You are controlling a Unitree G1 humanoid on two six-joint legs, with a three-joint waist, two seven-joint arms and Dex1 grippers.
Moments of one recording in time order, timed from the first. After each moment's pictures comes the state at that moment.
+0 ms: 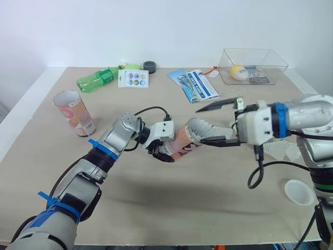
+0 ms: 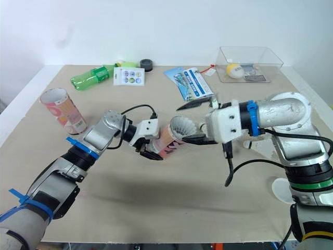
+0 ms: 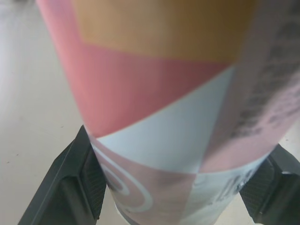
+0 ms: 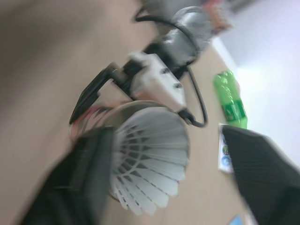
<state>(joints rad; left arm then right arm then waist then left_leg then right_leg) -0.94 0.33 -0.43 0.48 0.05 0.25 -1.34 -0.66 -0.93 0.05 -0.18 0.36 -0.05 1.30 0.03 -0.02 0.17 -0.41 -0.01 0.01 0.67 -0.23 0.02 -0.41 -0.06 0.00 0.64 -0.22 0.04</state>
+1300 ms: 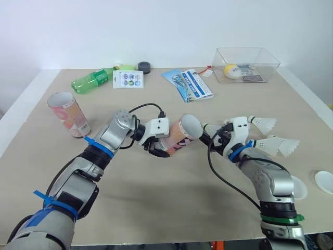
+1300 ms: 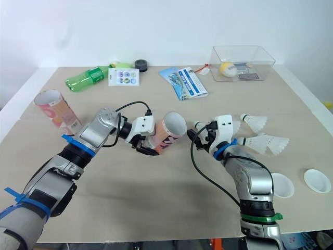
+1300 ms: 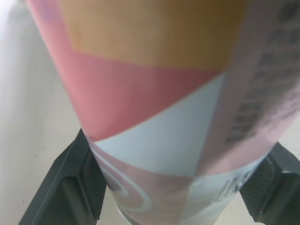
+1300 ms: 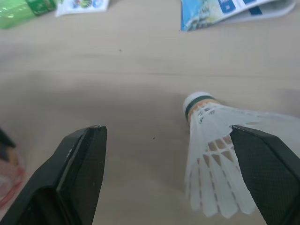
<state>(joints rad) -0.95 0.36 -0.43 0.52 0.06 0.20 -1.31 -0.37 -0.36 -0.13 -0.10 0.42 0.70 0.34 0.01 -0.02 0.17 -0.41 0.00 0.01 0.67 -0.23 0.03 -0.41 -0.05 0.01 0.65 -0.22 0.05</state>
